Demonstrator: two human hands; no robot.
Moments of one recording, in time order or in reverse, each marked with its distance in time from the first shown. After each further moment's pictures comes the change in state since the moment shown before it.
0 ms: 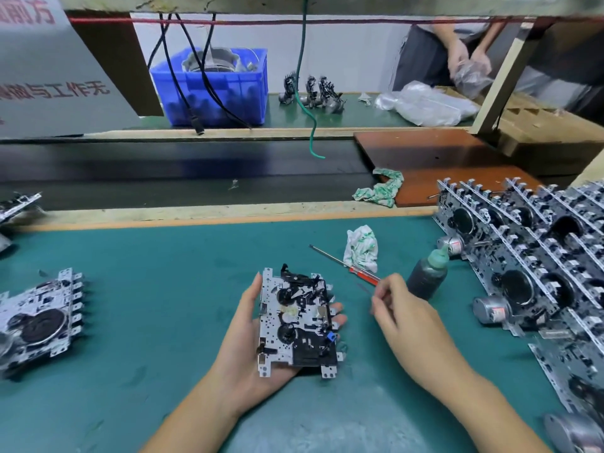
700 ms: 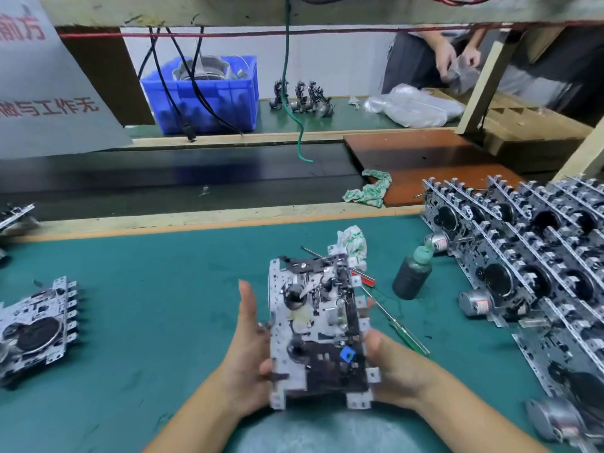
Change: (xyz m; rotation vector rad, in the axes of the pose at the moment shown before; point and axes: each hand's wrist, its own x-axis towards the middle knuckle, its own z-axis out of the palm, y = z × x) left_hand -0.008 -0.012 0.012 0.243 -0.150 -0.032; right_hand -0.023 -0.028 0.003 1.262 -0.993 -0.138
